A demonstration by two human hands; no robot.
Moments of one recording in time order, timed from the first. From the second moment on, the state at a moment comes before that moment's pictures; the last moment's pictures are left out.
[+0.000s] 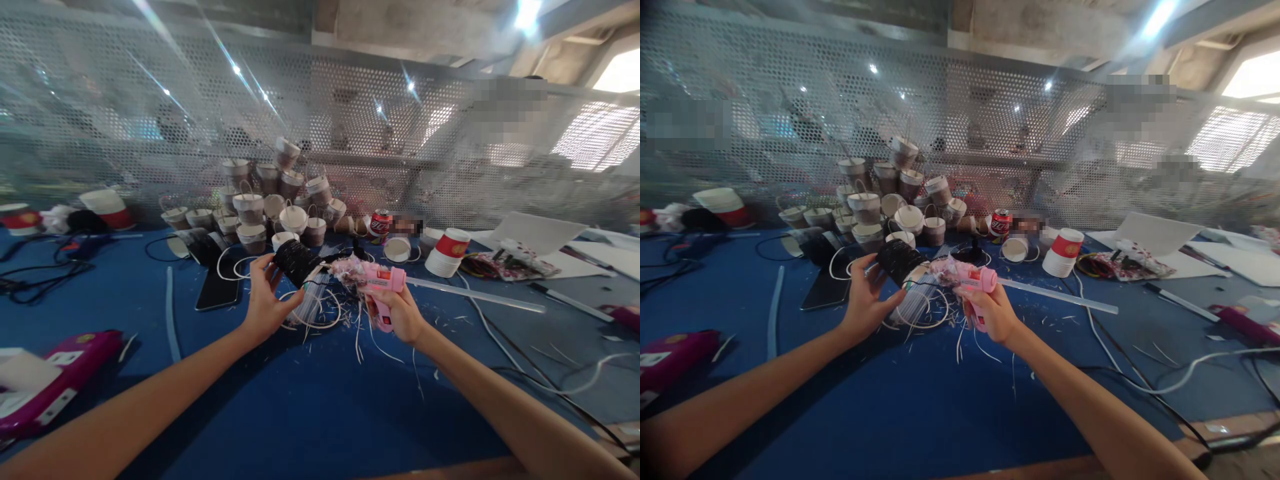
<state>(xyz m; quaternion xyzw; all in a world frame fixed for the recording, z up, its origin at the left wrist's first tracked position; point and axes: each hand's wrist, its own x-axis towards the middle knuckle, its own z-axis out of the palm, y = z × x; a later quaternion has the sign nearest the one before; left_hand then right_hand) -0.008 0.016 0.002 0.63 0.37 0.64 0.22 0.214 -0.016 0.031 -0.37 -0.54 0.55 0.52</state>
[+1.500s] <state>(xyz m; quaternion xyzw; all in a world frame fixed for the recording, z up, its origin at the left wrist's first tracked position) -0.008 0.005 0.007 0.75 0.40 0.52 0.08 0.201 -0.016 0.026 -0.37 -0.81 0.35 0.28</state>
